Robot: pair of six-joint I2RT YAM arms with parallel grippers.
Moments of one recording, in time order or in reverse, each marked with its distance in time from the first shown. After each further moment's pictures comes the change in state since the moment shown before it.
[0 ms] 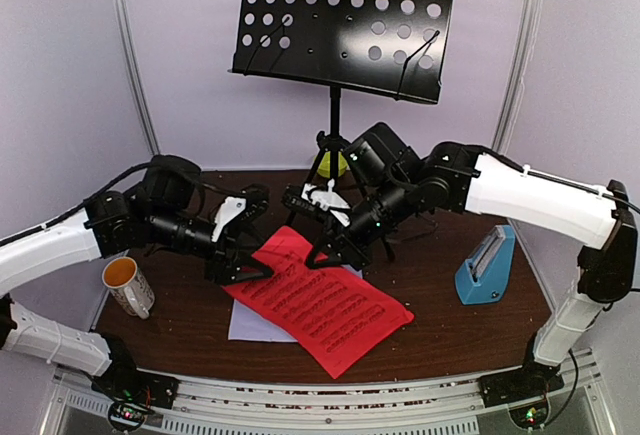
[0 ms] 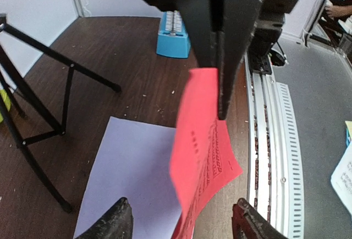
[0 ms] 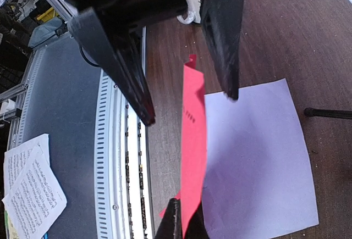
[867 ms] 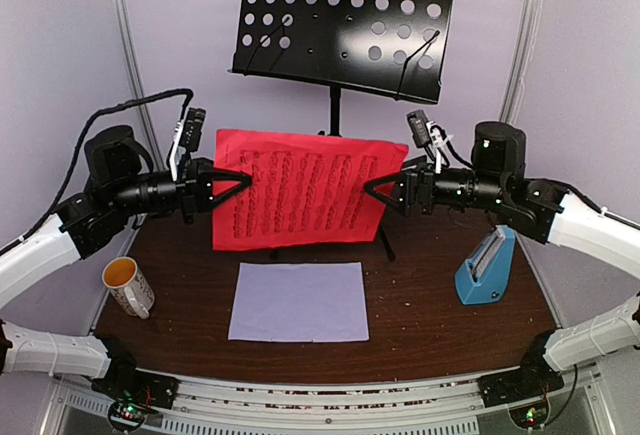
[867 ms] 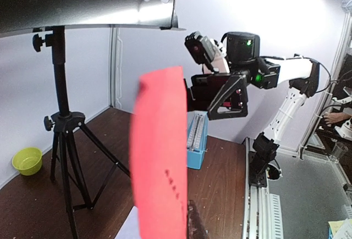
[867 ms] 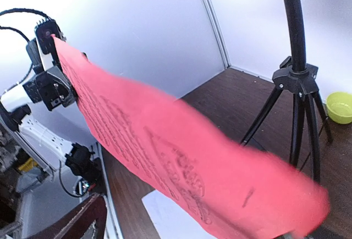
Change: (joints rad) left arm 0.173 -0.120 -0.035 0.478 0.125 -0.402; right arm -0.310 -0.481 -0.563 0.715 0.060 0.452
